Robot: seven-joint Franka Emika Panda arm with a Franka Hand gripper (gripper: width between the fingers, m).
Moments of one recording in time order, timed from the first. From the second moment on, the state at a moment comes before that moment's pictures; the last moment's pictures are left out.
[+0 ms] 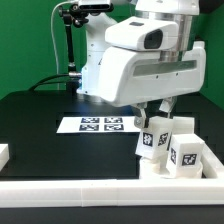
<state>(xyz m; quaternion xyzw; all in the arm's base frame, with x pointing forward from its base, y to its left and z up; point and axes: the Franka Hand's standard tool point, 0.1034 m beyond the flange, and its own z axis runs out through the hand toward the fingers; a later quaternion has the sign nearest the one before) 0.608 0.042 0.092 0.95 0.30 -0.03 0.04</state>
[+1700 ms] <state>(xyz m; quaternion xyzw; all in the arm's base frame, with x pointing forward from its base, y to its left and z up) 0.611 0.047 0.087 0.95 -0.31 0.00 0.01</state>
